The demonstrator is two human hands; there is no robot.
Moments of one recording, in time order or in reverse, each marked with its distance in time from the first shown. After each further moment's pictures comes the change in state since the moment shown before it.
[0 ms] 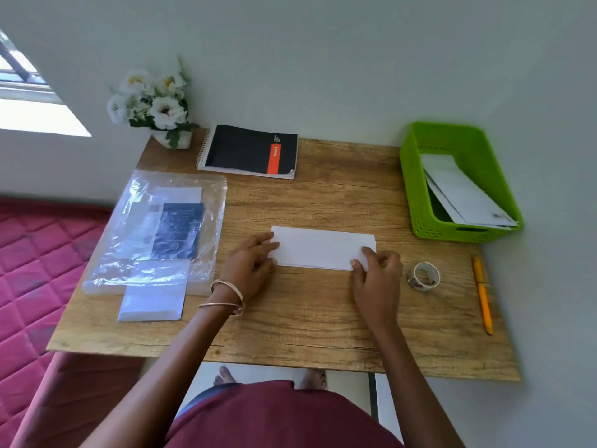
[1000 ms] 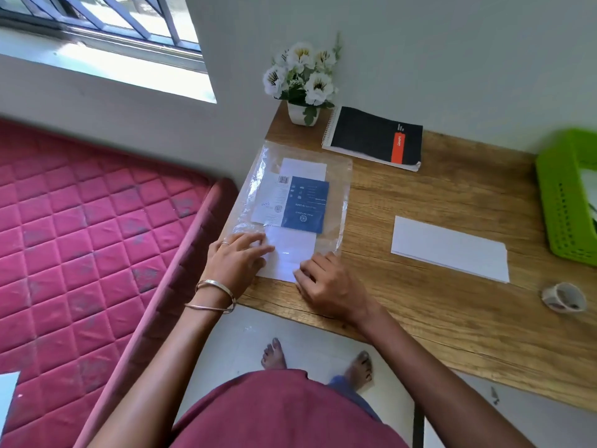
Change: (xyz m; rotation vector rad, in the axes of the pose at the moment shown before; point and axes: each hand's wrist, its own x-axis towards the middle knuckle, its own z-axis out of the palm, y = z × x) left_hand -0.114 -0.149 -0.143 0.385 0.123 -0.110; right_hand -0.083 -0.210 0.105 -0.074 -0.078 -1.290
